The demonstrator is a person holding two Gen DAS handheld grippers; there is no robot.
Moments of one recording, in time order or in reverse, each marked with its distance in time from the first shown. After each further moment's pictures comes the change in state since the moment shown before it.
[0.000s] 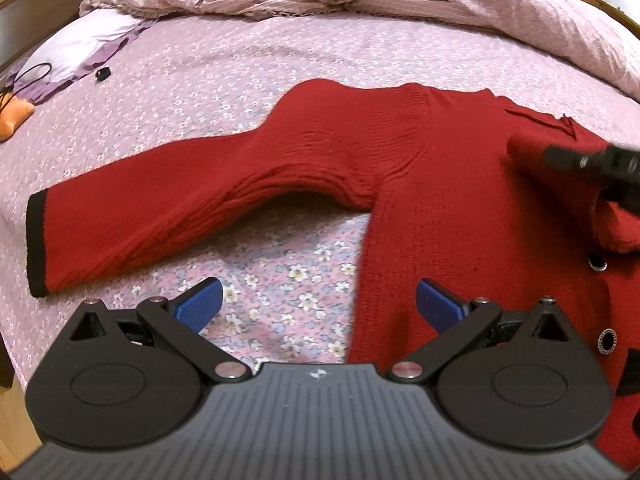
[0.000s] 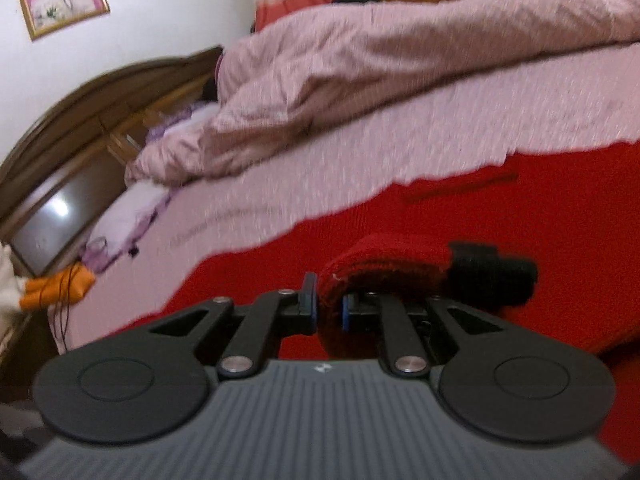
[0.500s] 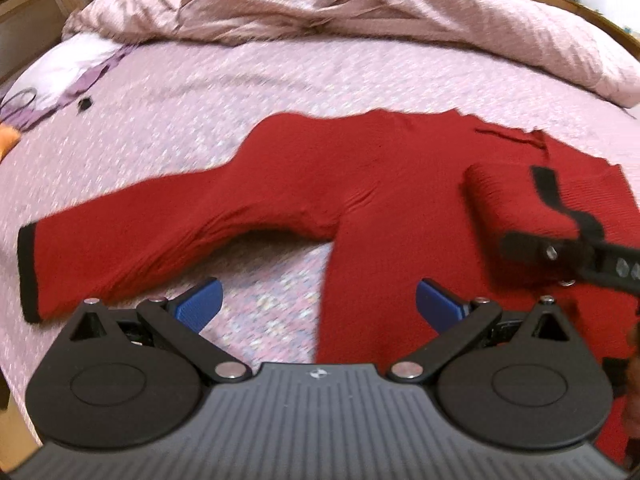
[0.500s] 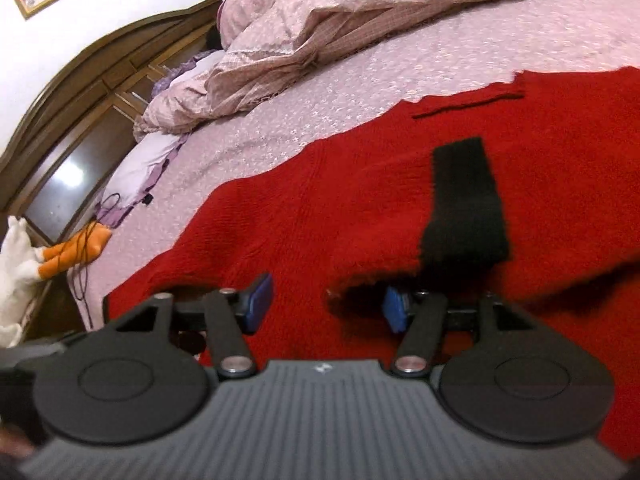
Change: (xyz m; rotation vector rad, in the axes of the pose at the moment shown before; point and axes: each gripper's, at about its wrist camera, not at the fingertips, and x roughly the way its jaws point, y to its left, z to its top) left arm -0.018 -0.025 0.014 0.052 -0.061 -0.054; right arm -0.021 -0.002 -0.021 0.058 0.174 0.038
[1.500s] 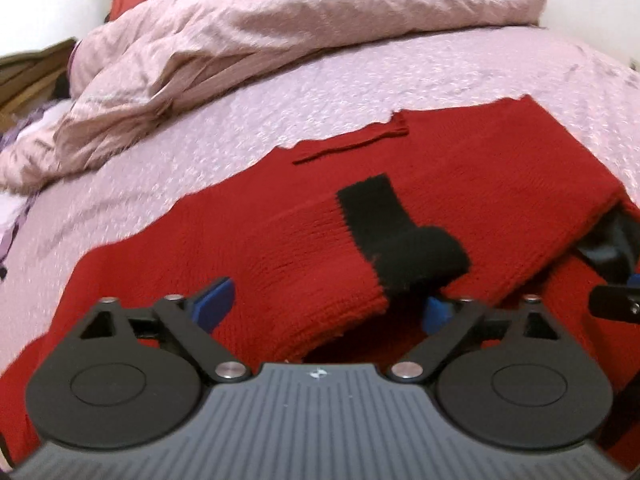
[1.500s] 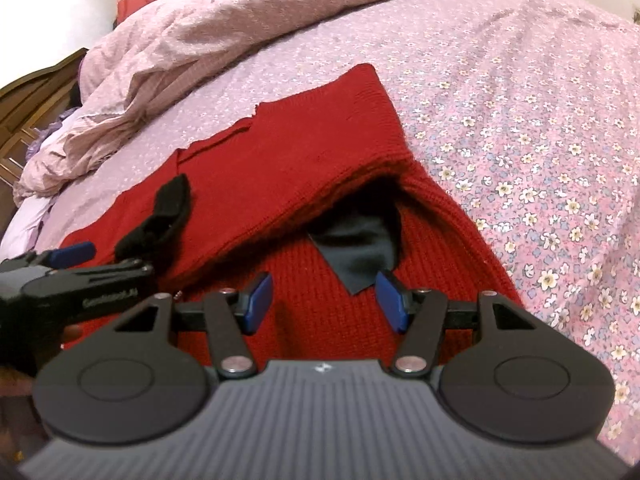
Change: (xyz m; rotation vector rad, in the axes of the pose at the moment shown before) left arm 0.058 -0.176 0.019 0.389 -0.124 -0.043; right arm -0.095 -0.114 -0.026 0.175 -0.101 -0.380
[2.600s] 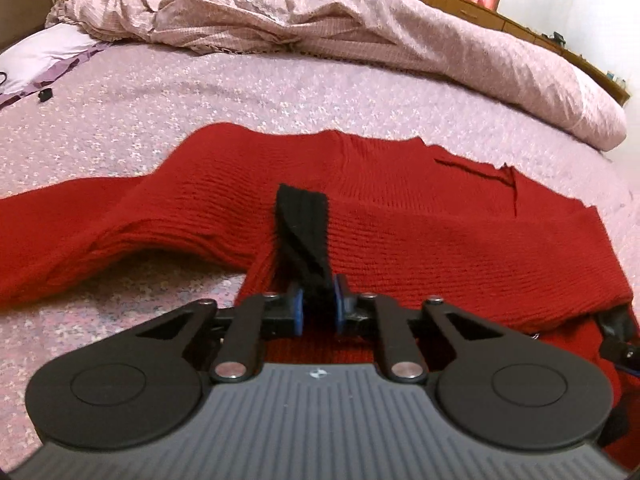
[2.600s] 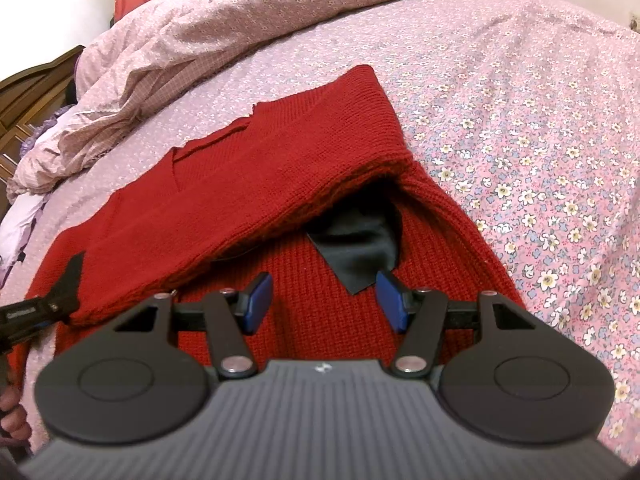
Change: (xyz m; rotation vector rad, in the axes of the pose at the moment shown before) left arm -0.035 0.132 -0.068 -0.495 0.017 -0.036; right arm 0.002 0.001 -0.001 -0.015 -0.008 -0.023
